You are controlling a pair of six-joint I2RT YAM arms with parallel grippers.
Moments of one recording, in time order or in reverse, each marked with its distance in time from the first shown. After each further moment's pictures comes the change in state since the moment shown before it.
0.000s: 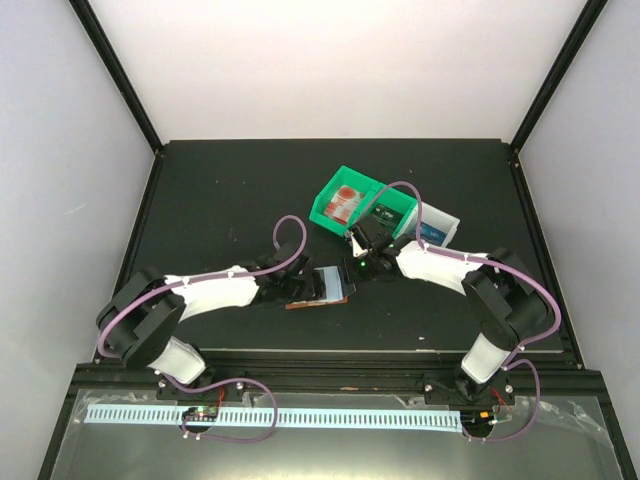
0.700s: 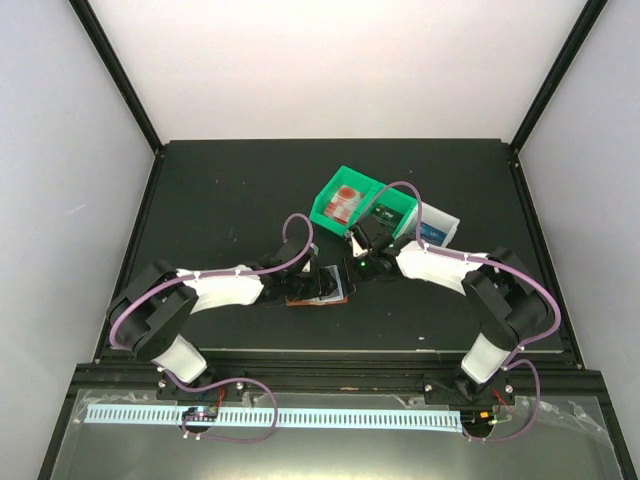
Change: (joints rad) left arm 0.008 0.079 0.003 0.176 0.128 0.027; right arm -0.001 0.001 0.000 0.002 -0.002 -0.001
